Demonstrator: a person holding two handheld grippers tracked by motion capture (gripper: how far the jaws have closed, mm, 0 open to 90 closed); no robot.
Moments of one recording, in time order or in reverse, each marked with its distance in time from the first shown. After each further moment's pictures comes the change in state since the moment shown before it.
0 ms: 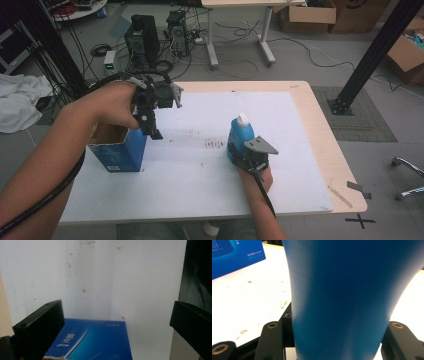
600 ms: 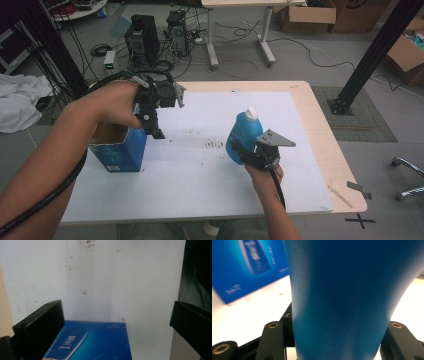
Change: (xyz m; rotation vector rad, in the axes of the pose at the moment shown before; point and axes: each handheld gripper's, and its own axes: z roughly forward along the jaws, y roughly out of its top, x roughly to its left) left arm -0.001 0.005 -0.003 -0.001 0.001 0.009; right arm -0.021 0.029 -0.028 -0.054 0.224 0.008
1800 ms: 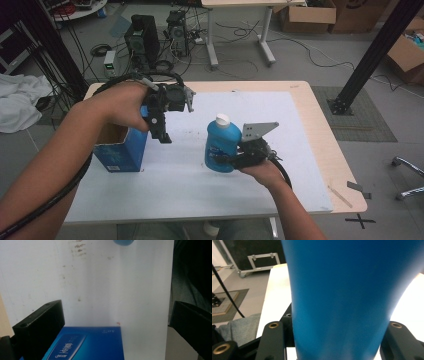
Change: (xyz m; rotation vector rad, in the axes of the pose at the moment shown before) left arm -0.013 0.024 -0.002 0.014 -0.022 0.051; right arm 0.013 0.037 0.023 0.113 0.612 -0.251
